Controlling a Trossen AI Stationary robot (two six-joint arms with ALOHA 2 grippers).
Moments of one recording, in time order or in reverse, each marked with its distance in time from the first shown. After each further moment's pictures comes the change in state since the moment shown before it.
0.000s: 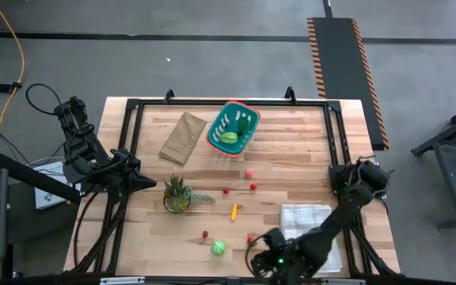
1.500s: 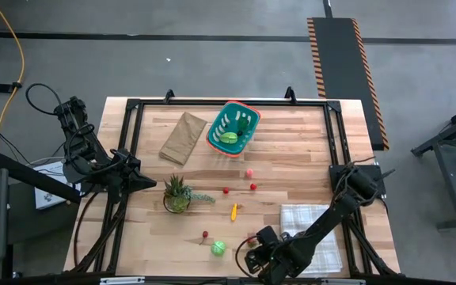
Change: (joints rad) left arm 0.000 0.000 0.000 0.000 0.000 0.000; right arm -0.036 0.126 0.000 -0.038 0.015 -0.081
